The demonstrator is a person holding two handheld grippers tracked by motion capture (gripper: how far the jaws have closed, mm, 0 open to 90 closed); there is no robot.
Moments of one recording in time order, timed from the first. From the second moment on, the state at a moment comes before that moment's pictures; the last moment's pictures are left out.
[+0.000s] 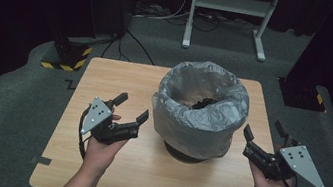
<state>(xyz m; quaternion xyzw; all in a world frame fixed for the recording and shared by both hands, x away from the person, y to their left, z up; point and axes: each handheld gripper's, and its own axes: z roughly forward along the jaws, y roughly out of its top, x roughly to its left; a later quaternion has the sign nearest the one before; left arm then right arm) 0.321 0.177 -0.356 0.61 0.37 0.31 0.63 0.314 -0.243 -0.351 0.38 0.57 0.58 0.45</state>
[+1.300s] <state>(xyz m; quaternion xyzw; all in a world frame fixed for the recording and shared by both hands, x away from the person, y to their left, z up) 0.388 0.123 -0.328 0.61 0.42 0.29 0.61 0.353 -0.217 -0.311 0.38 0.59 0.56 0.44</state>
